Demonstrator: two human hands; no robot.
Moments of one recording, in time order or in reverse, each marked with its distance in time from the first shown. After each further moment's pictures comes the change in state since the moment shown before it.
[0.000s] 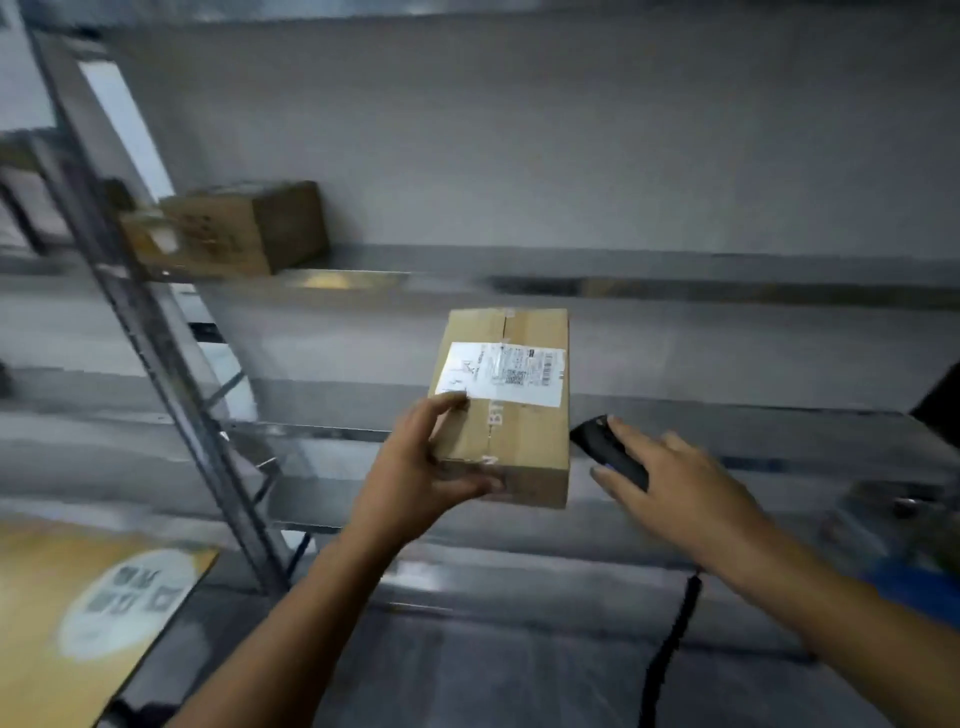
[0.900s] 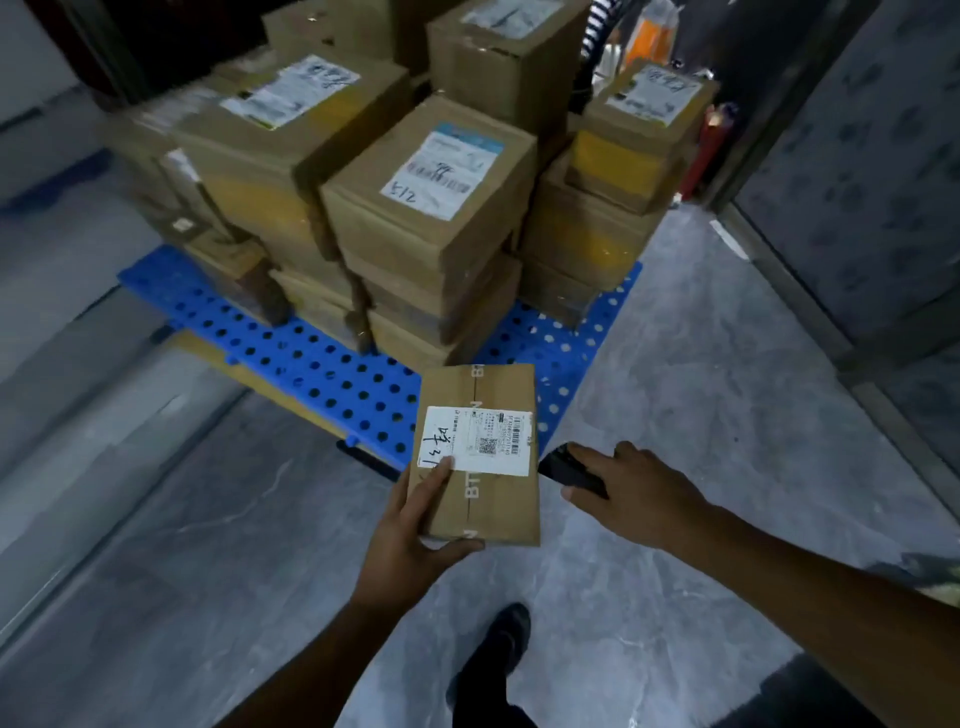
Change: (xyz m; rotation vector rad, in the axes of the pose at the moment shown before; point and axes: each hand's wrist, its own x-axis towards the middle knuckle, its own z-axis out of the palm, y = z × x) left_hand -0.452 0.330 0.567 -0.459 -1.166 0.170; right_hand -0.728 0.419 -0.055 0.057 -0.302 1.171
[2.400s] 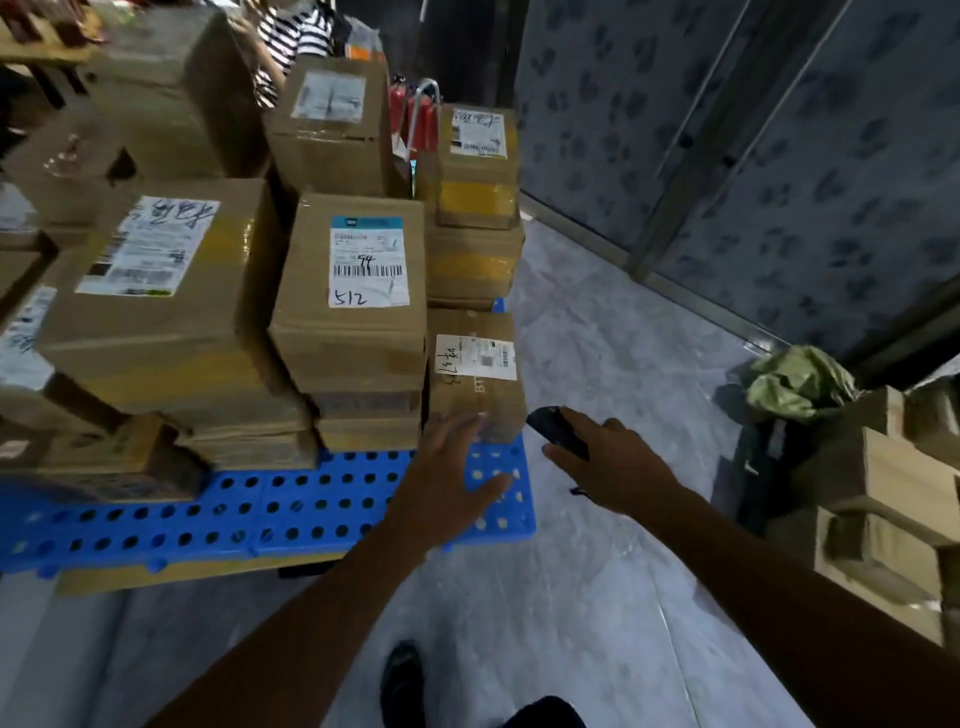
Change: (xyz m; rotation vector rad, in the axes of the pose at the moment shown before) left_hand 0.163 0.030 -0.073 0.214 -0.615 0.347; right_hand -0.015 -0.121 -0.013 0.354 0.347 0.549
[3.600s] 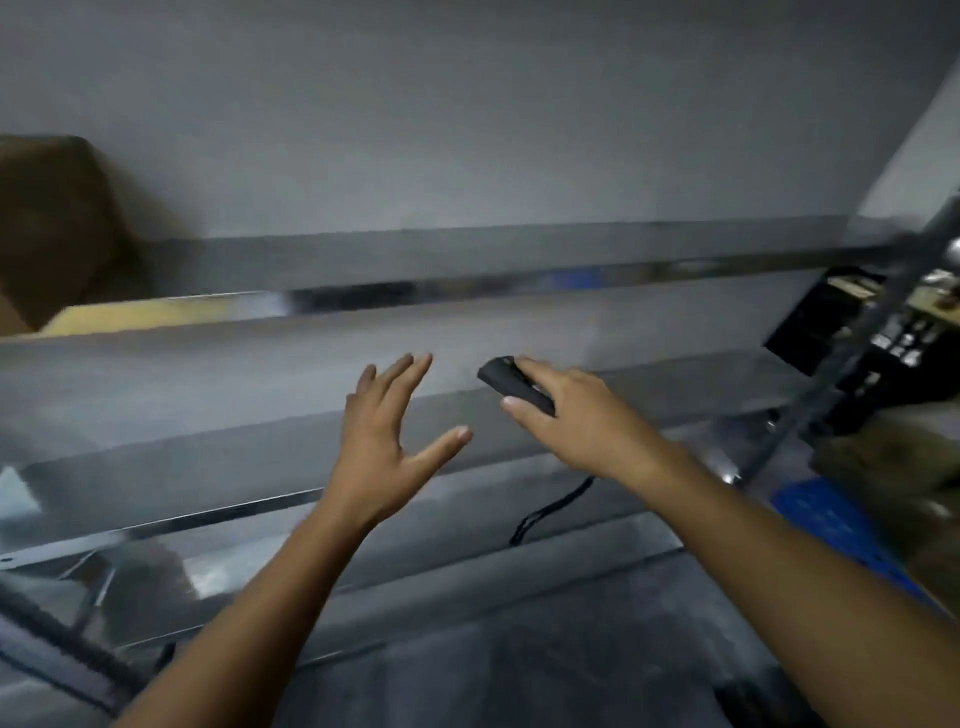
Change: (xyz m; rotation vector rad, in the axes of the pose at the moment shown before) left_hand -0.941 0.018 -0.299 0.347 1.391 -0.736; right_hand -0.597 -0.695 0.190 -0.080 -0.244 -1.556
